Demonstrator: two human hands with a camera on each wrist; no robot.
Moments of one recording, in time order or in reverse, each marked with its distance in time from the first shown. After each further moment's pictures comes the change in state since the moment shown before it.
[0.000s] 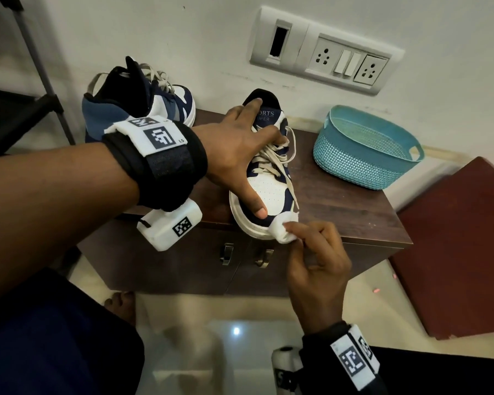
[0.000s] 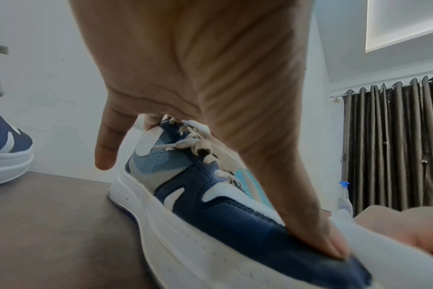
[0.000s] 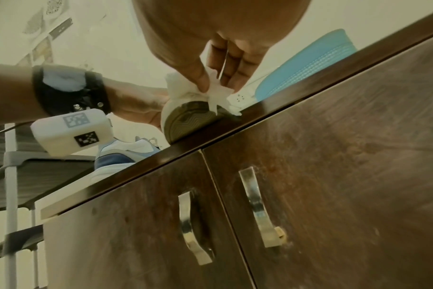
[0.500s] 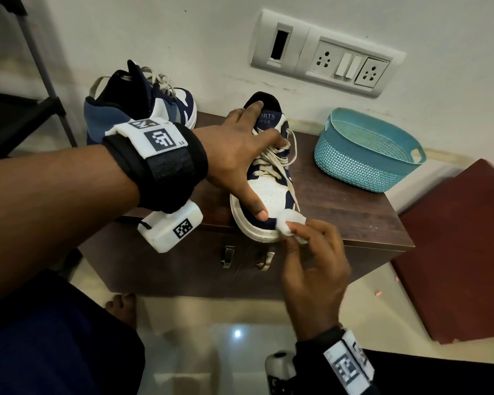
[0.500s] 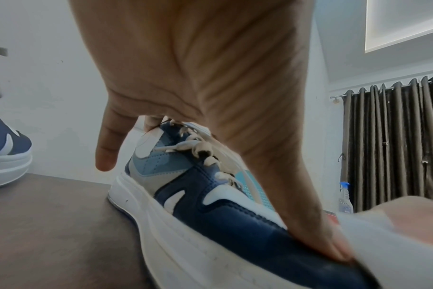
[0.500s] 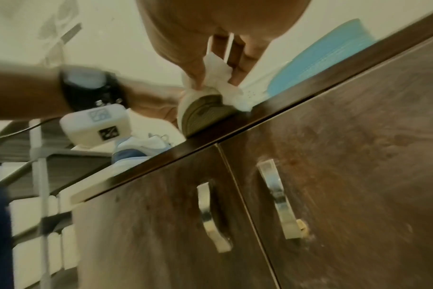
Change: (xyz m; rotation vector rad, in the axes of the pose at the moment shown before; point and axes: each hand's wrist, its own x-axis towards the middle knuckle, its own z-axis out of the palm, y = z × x) left_hand -0.001 0.001 -0.001 0.026 -0.005 0.000; right_hand -0.001 -0.007 0.008 -0.024 0.057 -0.029
